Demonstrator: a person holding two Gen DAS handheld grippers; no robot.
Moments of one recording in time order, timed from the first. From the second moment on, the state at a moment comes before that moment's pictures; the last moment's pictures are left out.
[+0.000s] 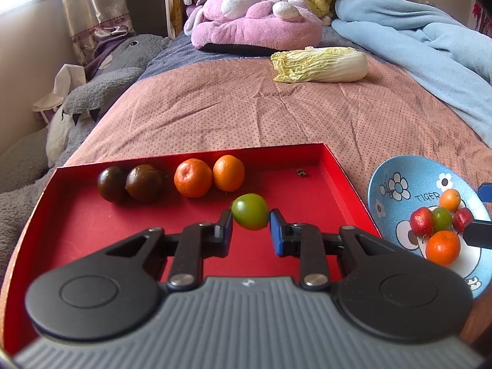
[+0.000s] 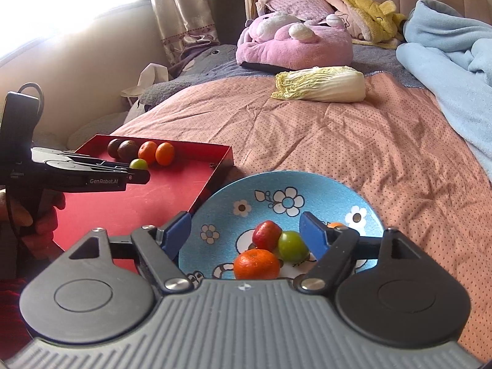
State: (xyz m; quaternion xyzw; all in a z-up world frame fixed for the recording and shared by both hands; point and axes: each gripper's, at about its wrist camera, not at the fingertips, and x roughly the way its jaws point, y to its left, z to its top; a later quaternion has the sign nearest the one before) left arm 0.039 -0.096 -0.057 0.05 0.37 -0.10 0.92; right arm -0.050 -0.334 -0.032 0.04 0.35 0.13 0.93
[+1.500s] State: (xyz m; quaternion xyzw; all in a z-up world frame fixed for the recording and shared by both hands) left arm 0.001 -0.228 -0.055 0.10 0.36 -0.24 0.90; right arm -0.083 -0.359 -0.045 0.03 0.37 0.15 0.92
